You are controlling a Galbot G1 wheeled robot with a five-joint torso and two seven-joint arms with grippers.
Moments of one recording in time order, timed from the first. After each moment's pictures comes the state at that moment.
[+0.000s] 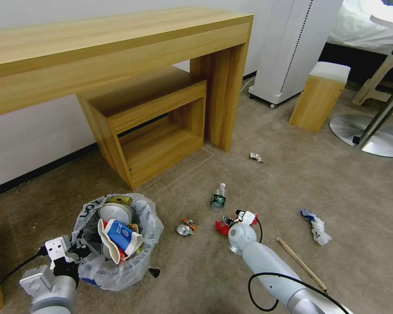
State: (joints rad) left arm 1.75 -1.47 -0.81 -2.27 -0.42 0.35 -0.19; right arm -0.71 1.40 -0.09 0.91 1.13 -0.12 0.60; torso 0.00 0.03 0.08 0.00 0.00
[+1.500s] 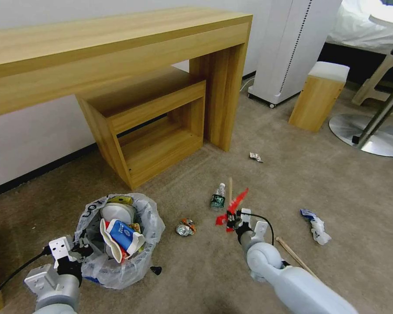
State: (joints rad) left arm 1.72 -1.48 -0.80 -2.22 -0.41 0.32 -0.18; right arm -0.91 0.96 -0.28 1.70 1.02 0.06 0.37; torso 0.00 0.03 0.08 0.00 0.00
